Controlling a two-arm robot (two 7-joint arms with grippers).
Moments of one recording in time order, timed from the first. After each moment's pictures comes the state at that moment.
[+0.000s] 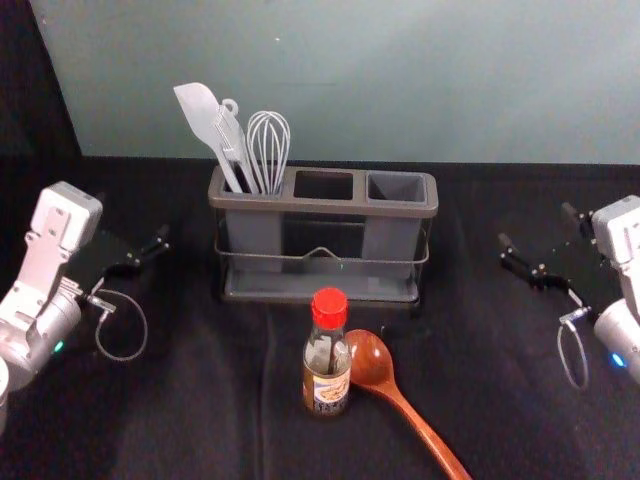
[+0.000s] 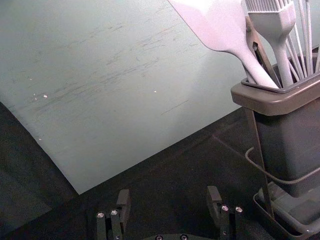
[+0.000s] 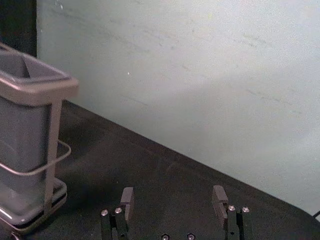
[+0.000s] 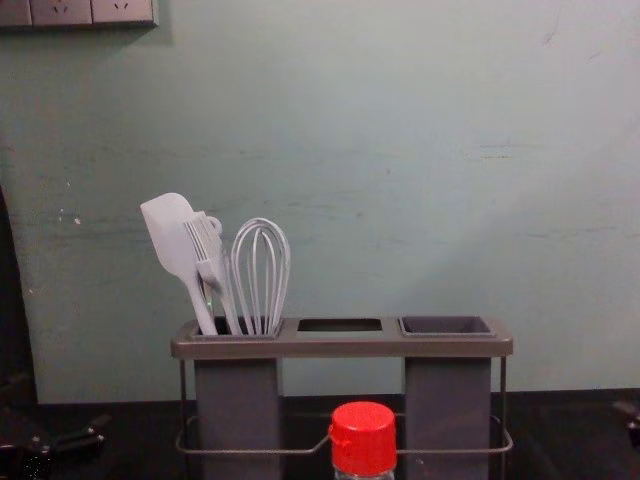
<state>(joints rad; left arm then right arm) -0.20 0.60 0.45 -1.41 -0.25 -0.12 0.03 0.18 0.61 -0.43 -1.44 0.25 -0.13 -0.02</state>
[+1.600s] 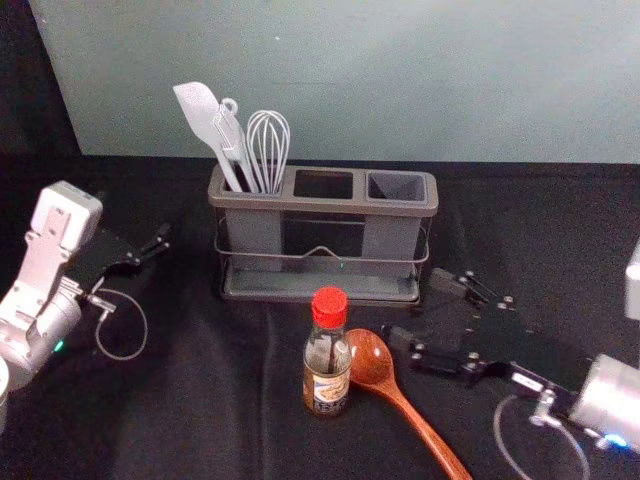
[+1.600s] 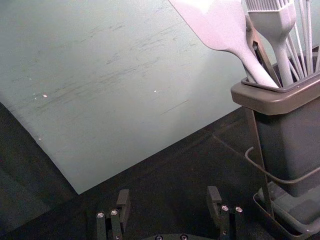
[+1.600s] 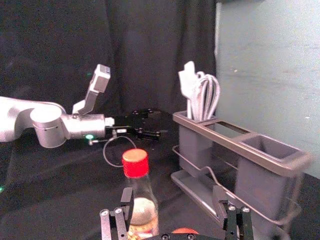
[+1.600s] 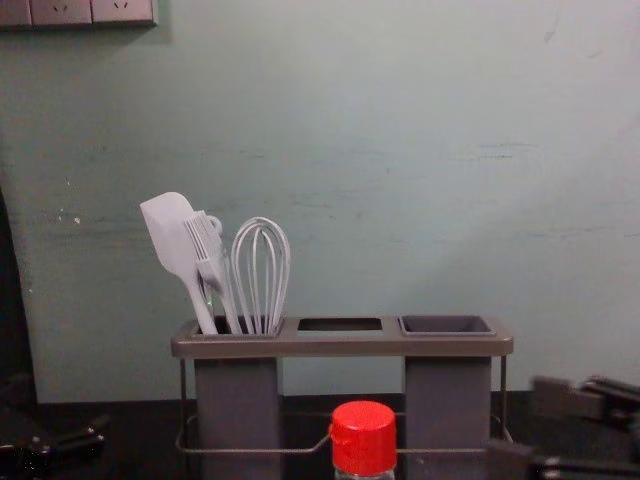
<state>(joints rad) -0.20 0.60 0.45 -1.41 -0.25 -0.12 0.03 -0.04 0.71 -0.36 -1.78 0.59 -0.13 0.57</state>
